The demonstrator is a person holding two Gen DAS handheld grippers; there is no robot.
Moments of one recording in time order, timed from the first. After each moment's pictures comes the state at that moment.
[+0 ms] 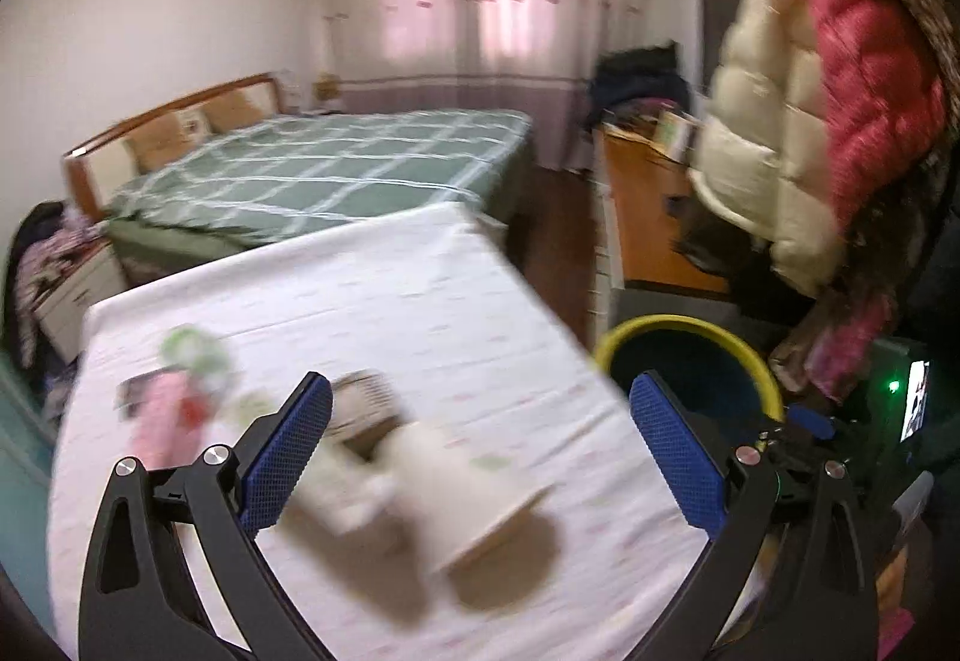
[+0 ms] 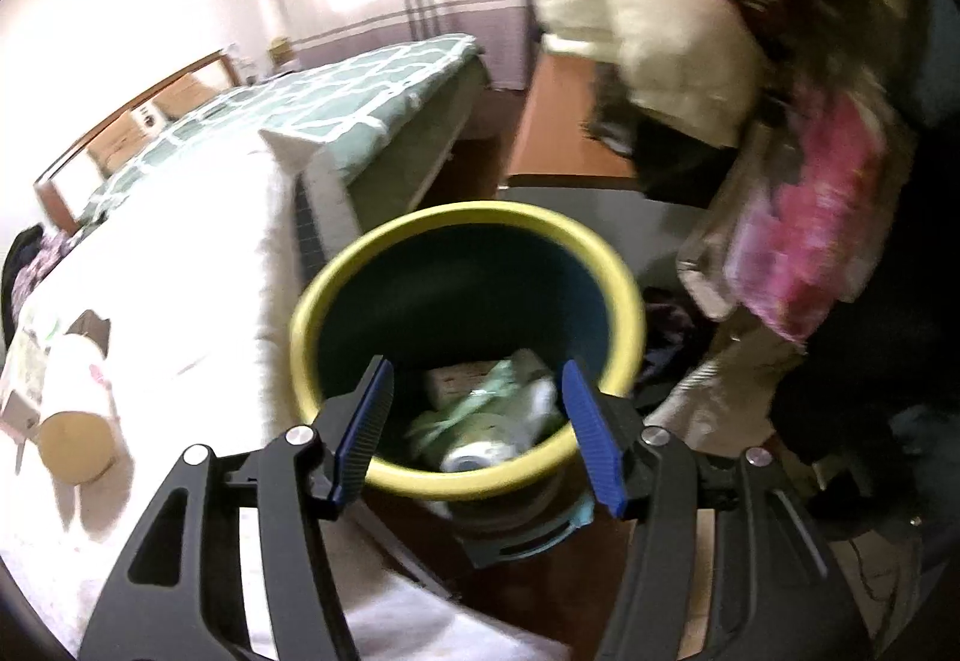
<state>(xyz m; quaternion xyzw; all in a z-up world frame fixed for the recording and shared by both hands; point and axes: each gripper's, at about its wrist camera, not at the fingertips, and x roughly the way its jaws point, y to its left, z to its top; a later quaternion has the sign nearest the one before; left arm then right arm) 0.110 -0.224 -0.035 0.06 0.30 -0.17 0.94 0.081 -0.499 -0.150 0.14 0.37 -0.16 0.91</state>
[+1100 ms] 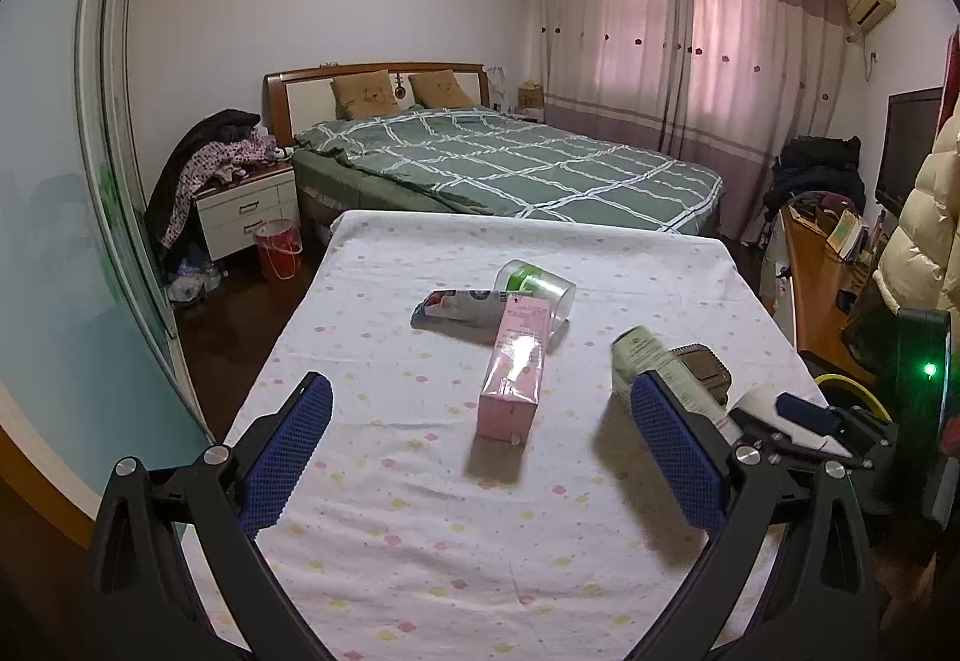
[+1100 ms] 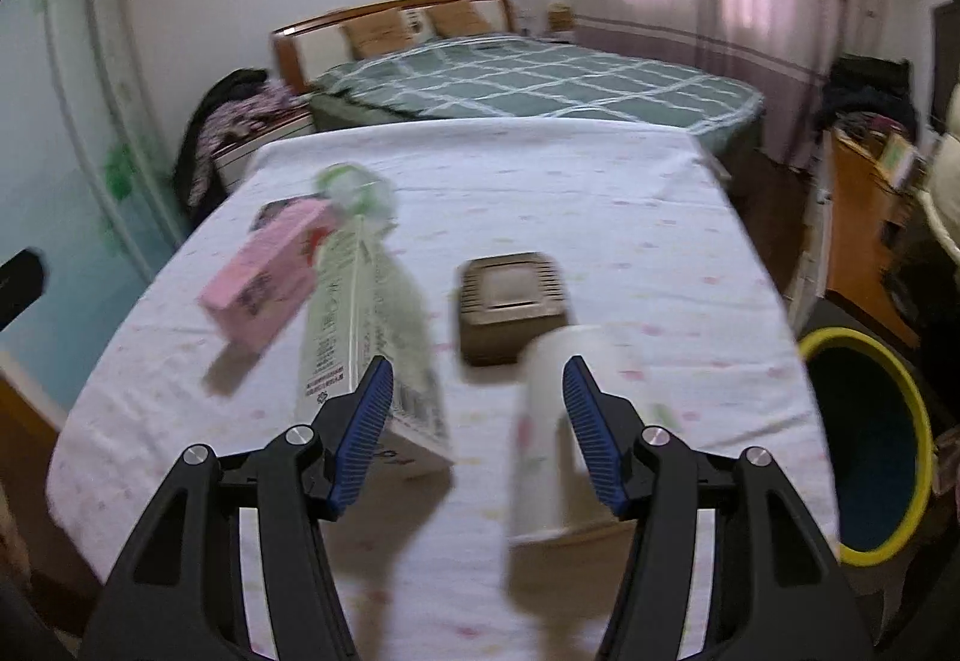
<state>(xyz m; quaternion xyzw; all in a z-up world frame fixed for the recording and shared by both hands) 0.073 -0.003 -0.045 -0.03 0.28 0.03 0.96 0.150 -0.238 -0.110 0.00 0.37 0.12 0.92</state>
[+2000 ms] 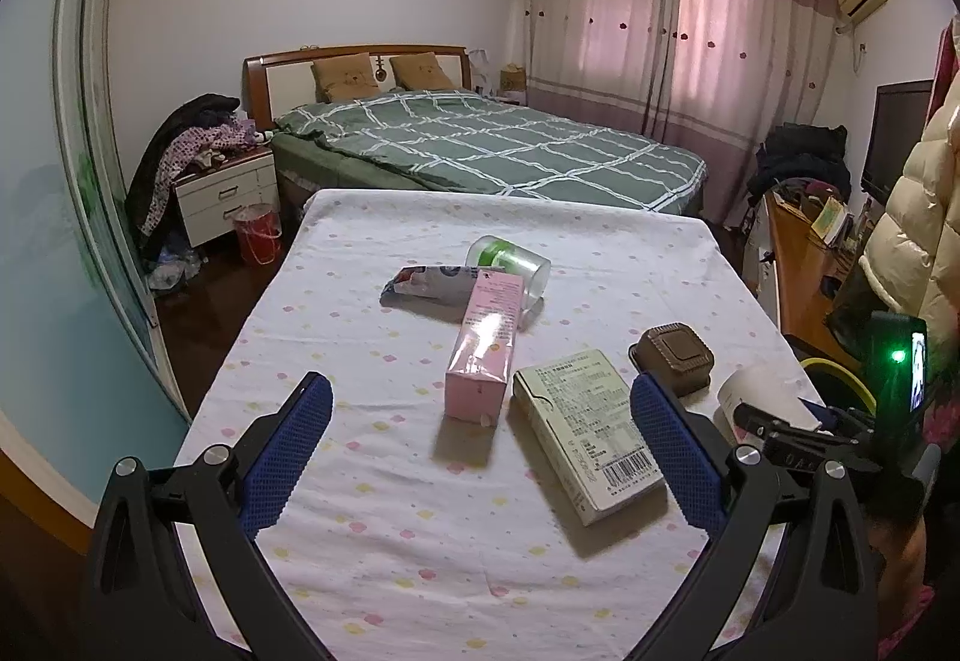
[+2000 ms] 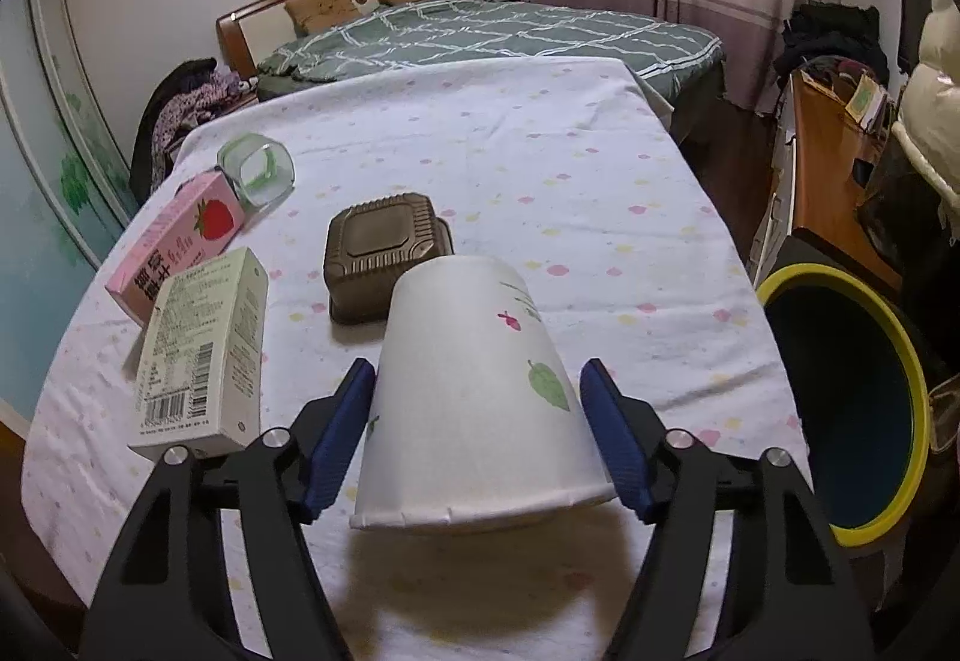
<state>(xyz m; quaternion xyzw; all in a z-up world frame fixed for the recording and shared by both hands) 0.082 -0.020 -0.060 -0.04 0.30 0.01 0.95 0.168 -0.299 -0.142 0.04 0.42 0.06 0.91</state>
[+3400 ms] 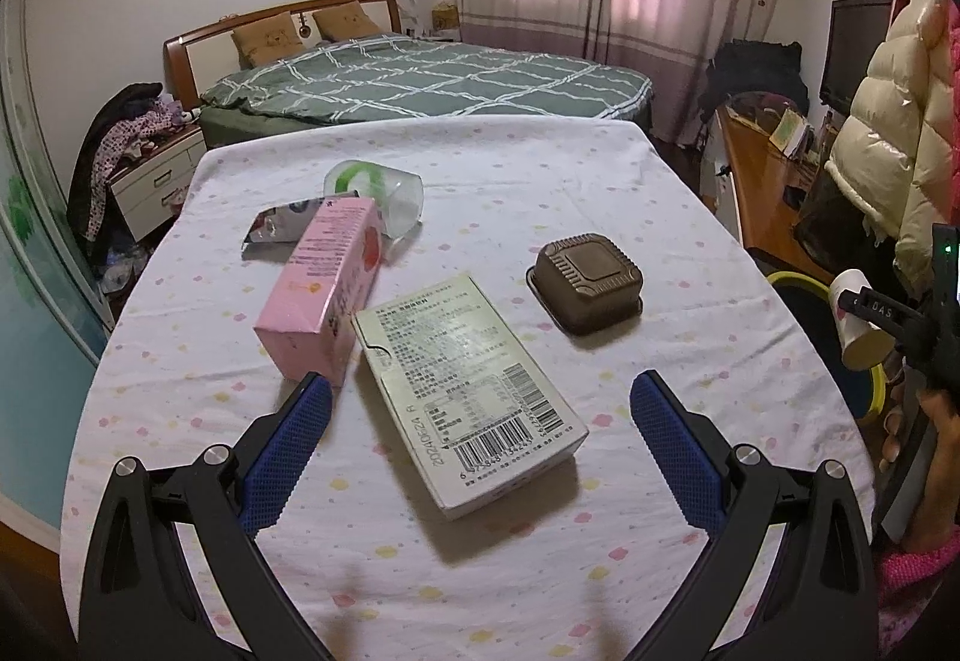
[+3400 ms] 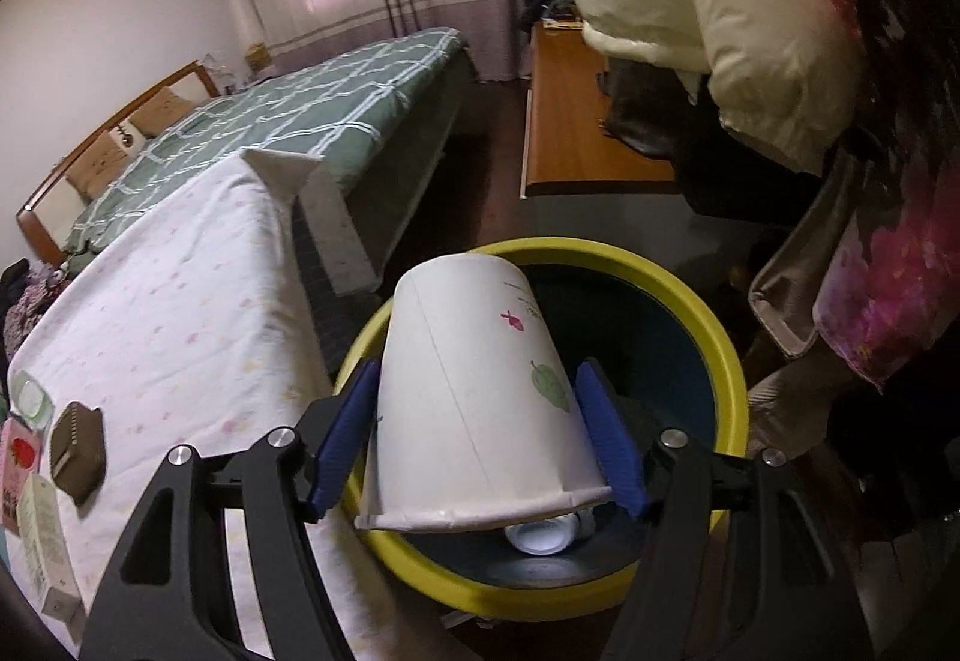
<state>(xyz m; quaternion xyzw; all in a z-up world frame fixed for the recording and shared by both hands) 0.128 -0.105 -0.115 0.01 0.38 -0.06 0.92 0.155 -0.506 -0.157 0.19 0.37 -0.20 0.89</state>
